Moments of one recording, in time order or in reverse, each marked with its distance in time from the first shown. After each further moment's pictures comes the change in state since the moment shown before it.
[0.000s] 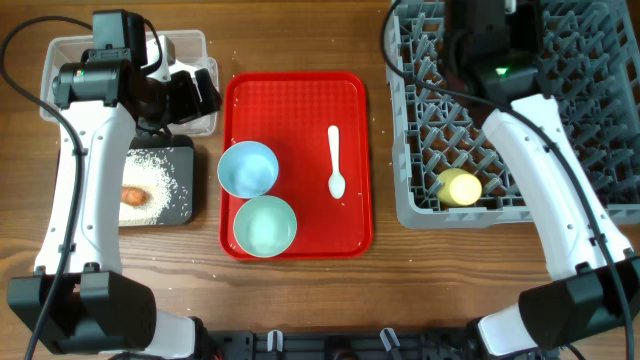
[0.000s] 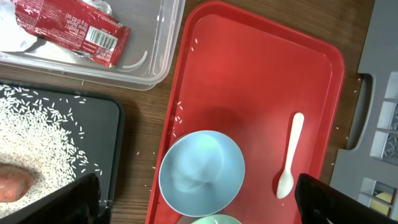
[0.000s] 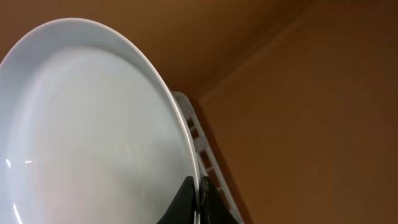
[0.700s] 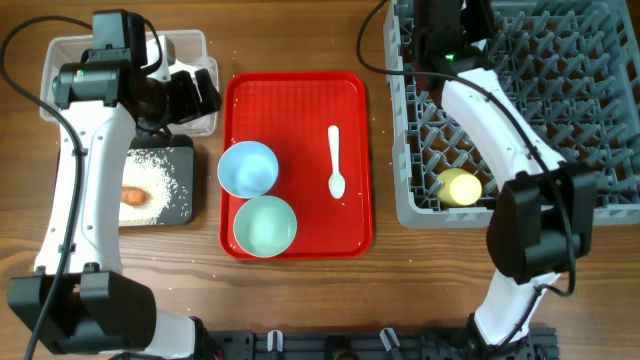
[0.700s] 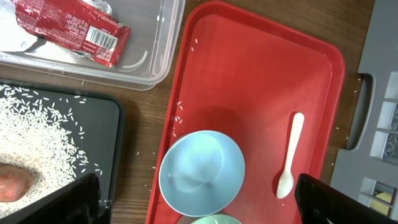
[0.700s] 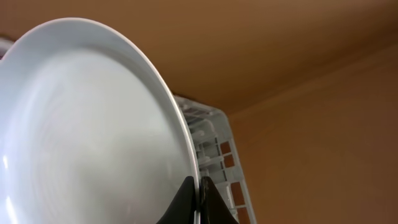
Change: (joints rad) left arm 0.000 0.000 0.000 0.000 0.000 0.000; right arm -0.008 0.314 -0.027 0.399 -0.063 -0.259
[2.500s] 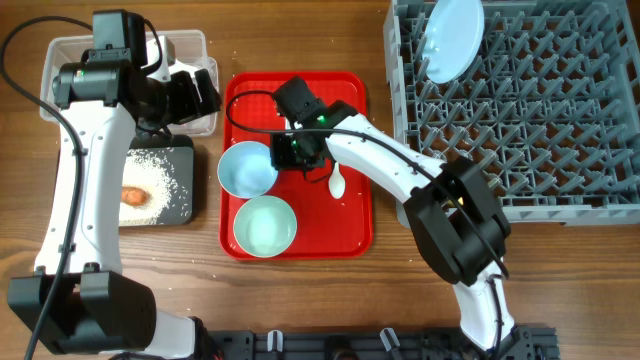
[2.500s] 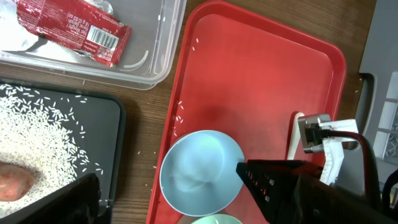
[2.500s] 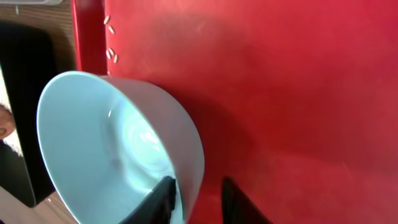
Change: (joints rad) left arm 0.000 0.000 0.000 -0.002 -0.003 0.000; right arm 0.438 0.170 -0.002 -0.502 -1.250 1.170
